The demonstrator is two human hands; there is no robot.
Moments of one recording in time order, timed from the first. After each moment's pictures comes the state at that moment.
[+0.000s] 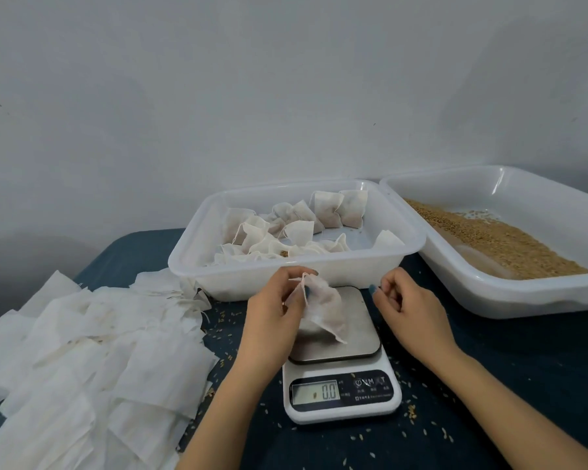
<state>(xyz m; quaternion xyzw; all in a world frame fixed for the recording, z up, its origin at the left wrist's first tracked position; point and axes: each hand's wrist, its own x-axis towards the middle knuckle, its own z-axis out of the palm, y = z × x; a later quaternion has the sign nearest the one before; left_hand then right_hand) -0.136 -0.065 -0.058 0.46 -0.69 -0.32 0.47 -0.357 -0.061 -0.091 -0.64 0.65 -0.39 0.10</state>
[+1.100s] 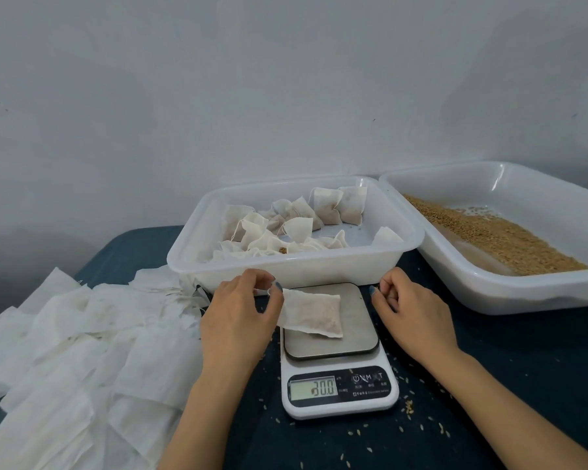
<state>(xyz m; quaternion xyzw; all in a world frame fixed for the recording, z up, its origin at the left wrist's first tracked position) -0.109 -0.068 -0.063 0.63 -0.68 -0.06 0.38 -0.354 -0.056 -0.092 -0.64 0.69 -0.34 0.02</state>
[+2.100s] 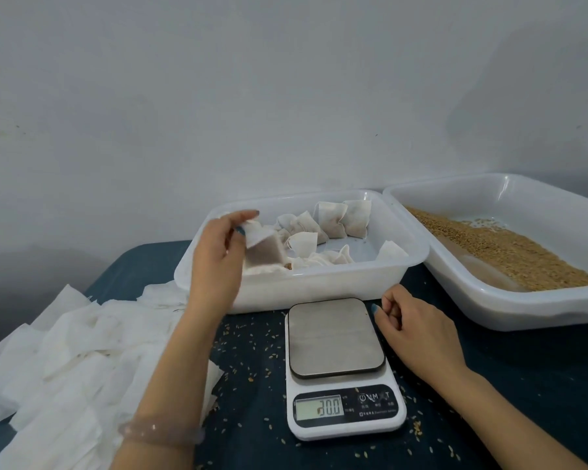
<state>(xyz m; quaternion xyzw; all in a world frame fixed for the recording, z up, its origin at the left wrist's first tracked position) -0.093 -0.115 0.009 0.48 -0.66 -0.18 0.55 -0.353 -0.055 -0.090 -0.66 0.68 -0.32 0.03</state>
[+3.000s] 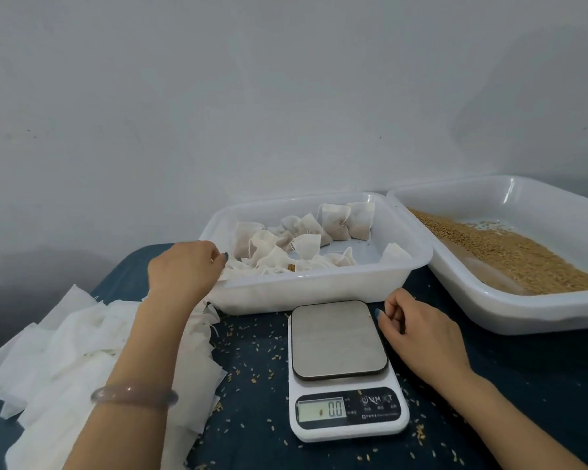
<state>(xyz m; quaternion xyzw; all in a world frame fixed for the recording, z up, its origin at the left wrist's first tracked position) -0.047 -0.138 0.022 0.72 -0.68 0.10 0.10 -0.356 -0.056 -0.092 -0.66 0.69 -0.30 0.02</state>
